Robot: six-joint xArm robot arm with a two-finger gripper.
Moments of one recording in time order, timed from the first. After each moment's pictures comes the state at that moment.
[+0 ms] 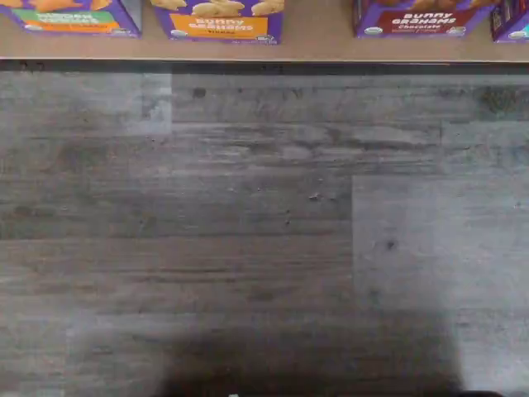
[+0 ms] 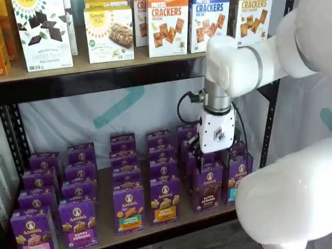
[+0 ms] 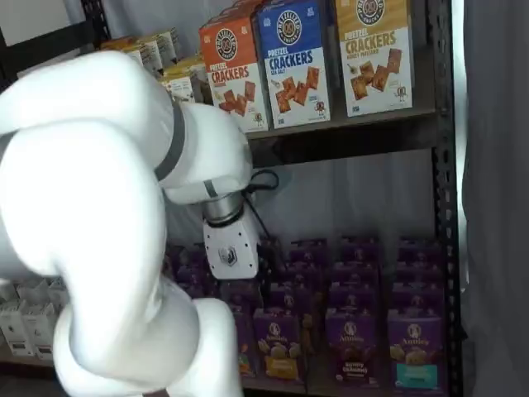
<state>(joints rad) 0.20 -0.73 -0.26 -0.05 0.96 0.24</state>
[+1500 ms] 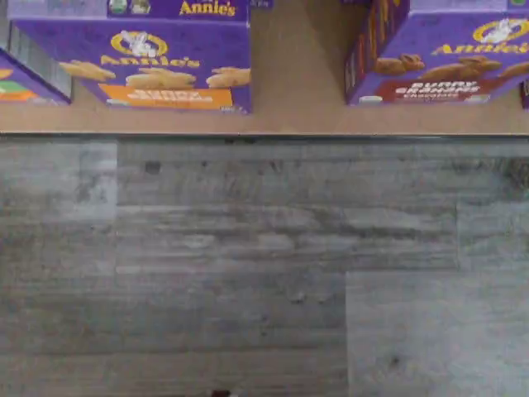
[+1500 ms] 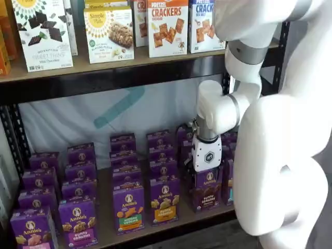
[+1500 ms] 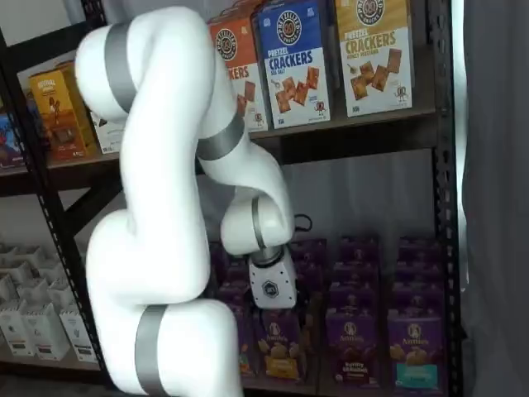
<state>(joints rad) 0.04 0.09 -0.47 -0.18 0.31 0.21</state>
